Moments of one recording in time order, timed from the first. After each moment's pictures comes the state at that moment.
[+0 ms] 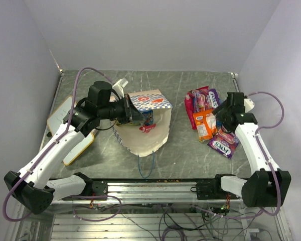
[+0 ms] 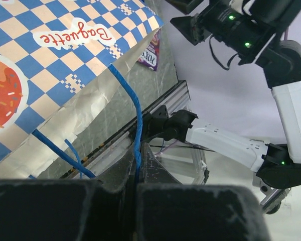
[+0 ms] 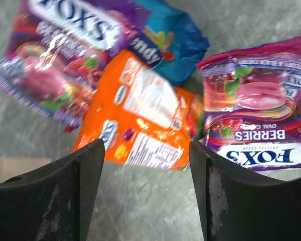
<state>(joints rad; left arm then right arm) -0.58 1.14 1.23 -0.58 0.50 -0.80 0.00 1.20 0.96 -0.63 0.31 0.84</state>
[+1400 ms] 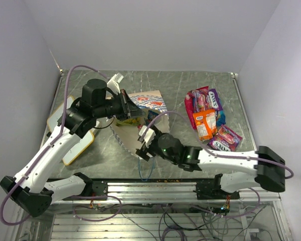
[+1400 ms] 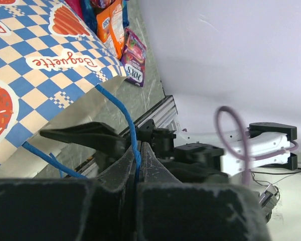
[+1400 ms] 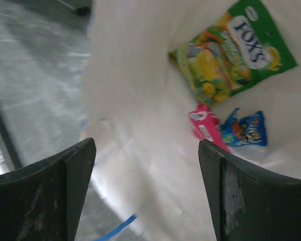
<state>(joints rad) -0.58 1.12 1.27 -0.56 0.48 -0.86 1.22 1.23 0.76 0.12 0.22 -0.14</state>
